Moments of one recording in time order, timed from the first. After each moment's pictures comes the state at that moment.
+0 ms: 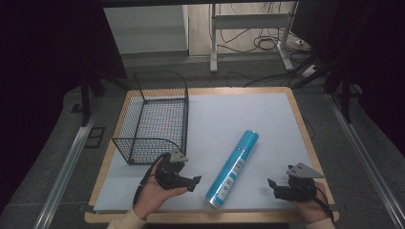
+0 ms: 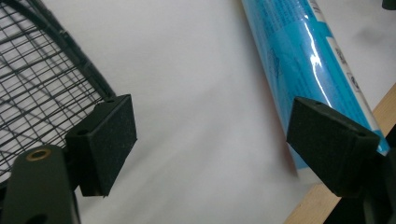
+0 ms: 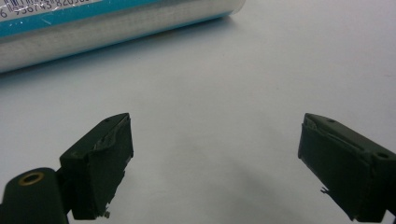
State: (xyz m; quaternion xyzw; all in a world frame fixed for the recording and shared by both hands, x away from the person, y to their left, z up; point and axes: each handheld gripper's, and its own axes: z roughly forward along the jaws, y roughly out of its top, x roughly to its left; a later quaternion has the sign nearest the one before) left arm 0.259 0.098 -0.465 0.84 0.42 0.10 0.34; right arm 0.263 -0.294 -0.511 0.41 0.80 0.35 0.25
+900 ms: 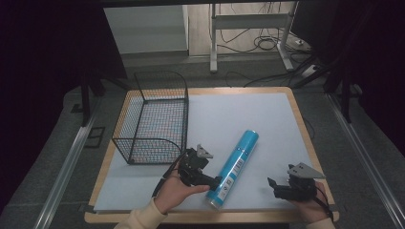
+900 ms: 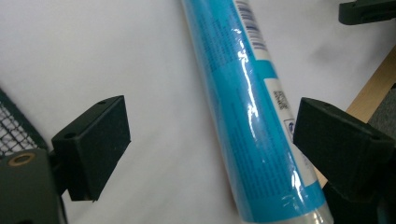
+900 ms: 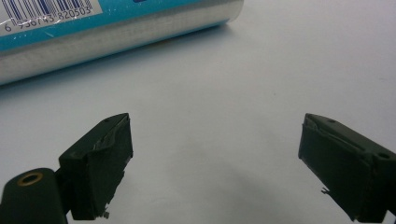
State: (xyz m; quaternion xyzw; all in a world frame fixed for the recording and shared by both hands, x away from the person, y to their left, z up) left arm 0.270 0.039 -0.448 0.86 0.39 0.08 0.32; right arm 0.262 -0.293 -0.509 0.41 0.80 0.36 0.26
